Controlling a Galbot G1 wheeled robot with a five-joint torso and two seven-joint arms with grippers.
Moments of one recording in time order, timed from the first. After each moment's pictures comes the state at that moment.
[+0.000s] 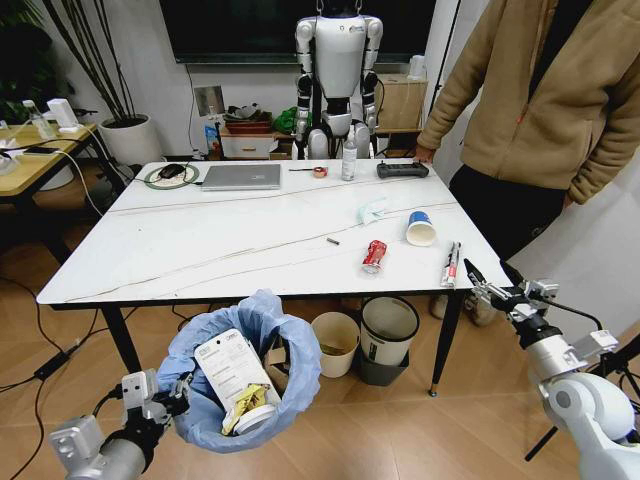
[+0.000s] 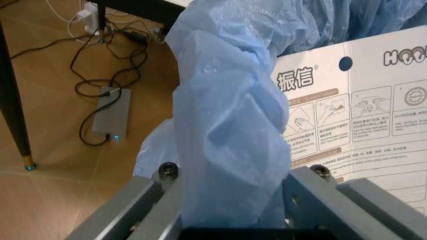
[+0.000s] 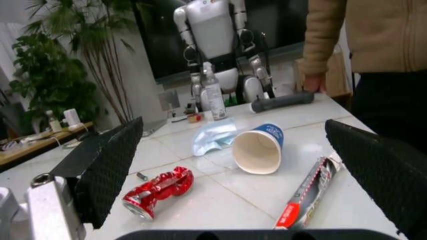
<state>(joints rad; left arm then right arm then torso) 1.93 -1.28 -0.81 -2.42 -0.77 0.48 -0.12 -1.36 1.06 0.74 1.82 0.83 0.04 -0.34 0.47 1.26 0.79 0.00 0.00</state>
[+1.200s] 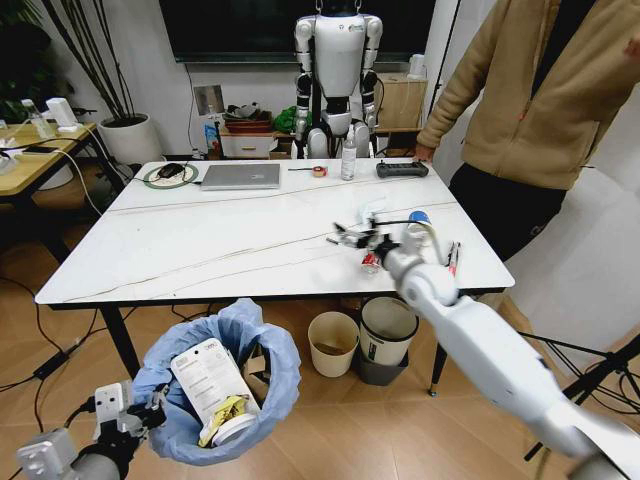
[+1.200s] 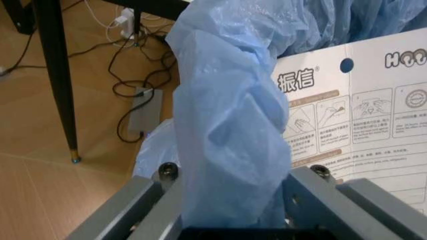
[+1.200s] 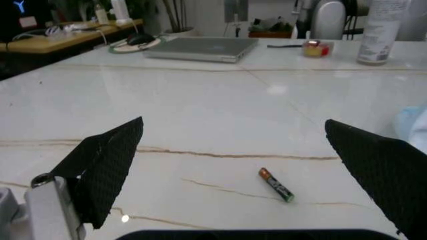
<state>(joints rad) 2.01 -1.30 -0.91 -2.47 -0.77 0.48 -0.14 -0.45 1.17 -0.22 1.34 0.76 -0.19 0.00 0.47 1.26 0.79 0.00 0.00</state>
